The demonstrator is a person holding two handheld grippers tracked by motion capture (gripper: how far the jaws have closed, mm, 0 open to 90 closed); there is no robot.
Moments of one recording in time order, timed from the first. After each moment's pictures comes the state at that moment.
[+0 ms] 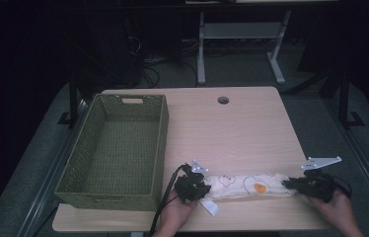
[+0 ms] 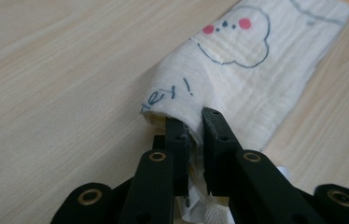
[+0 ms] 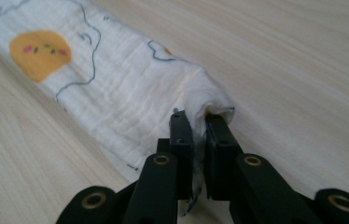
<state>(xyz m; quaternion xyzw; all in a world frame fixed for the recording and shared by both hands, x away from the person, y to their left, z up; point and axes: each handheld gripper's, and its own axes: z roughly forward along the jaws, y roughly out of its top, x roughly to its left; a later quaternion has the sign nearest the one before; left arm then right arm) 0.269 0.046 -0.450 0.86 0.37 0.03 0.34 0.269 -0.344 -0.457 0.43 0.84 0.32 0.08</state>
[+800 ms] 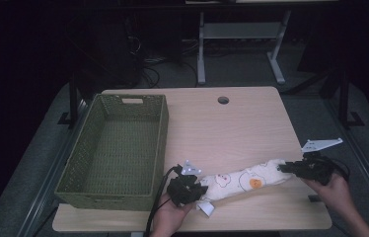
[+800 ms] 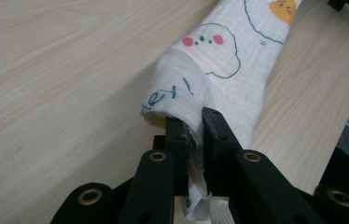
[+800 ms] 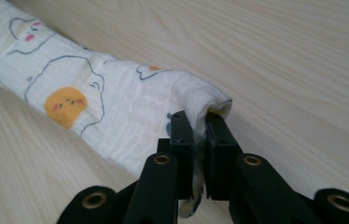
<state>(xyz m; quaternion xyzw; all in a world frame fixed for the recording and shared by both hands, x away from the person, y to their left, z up) 0.253 0.064 -0.430 0.85 0.37 0.03 0.37 0.302 -0.337 -0.422 0.40 0.84 0.36 0.07</state>
